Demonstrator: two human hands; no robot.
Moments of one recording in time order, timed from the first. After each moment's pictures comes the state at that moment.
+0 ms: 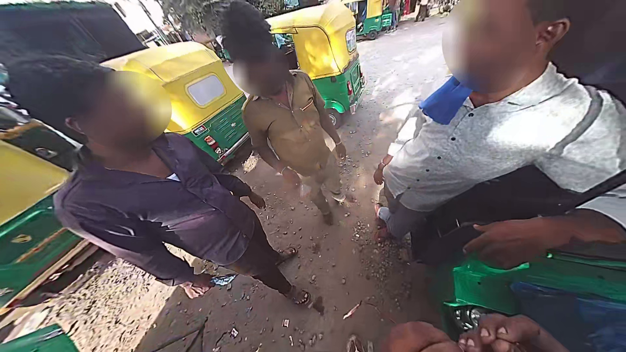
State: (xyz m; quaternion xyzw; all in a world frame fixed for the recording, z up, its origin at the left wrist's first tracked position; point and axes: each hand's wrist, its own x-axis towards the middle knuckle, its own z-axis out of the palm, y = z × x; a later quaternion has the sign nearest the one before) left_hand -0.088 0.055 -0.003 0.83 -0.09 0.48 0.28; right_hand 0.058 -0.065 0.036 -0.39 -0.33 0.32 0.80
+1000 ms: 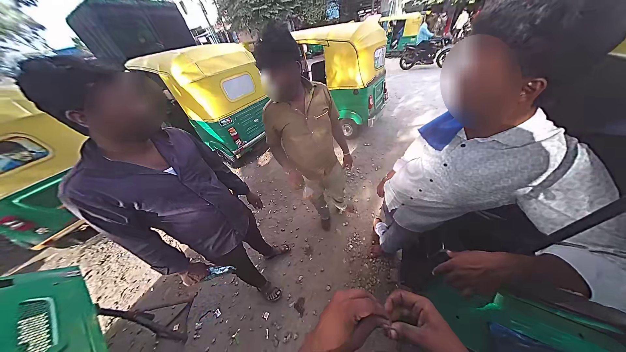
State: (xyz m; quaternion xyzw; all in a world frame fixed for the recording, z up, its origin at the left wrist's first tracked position) left_hand -0.068 0.078 0.011 0.86 0.10 0.29 0.40; right_hand 0.143 -0.031 -0.015 -0.40 -0.46 0.58 0.54
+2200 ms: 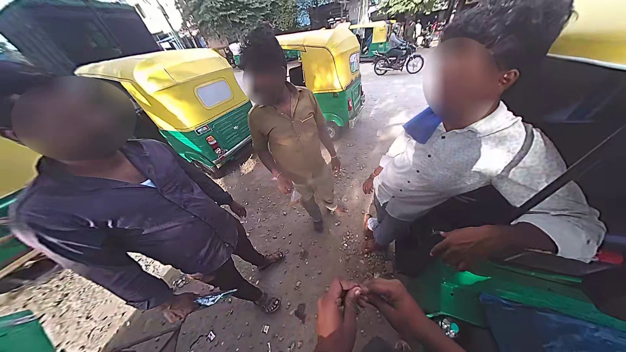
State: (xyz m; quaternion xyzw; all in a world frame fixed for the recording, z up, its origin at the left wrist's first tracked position) left_hand -0.111 0.064 -0.012 0.70 0.29 0.43 0.48; right_hand 0.078 0.011 -0.049 -0.49 -0.67 0.28 0.49
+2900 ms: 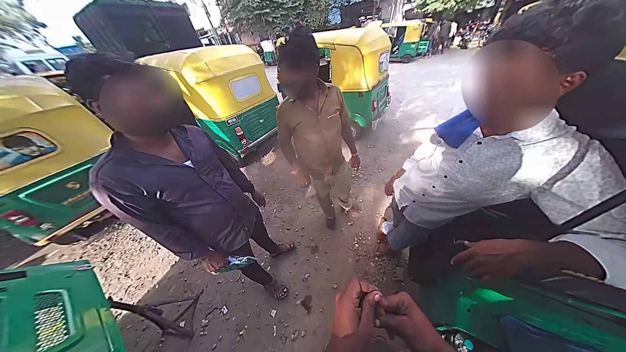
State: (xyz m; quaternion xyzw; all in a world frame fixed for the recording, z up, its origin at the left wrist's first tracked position) left_hand -0.126 0.044 -0.003 0.69 0.26 0.43 0.52; right_hand 0.053 -0.007 -0.064 -0.41 -0.52 0.55 0.51
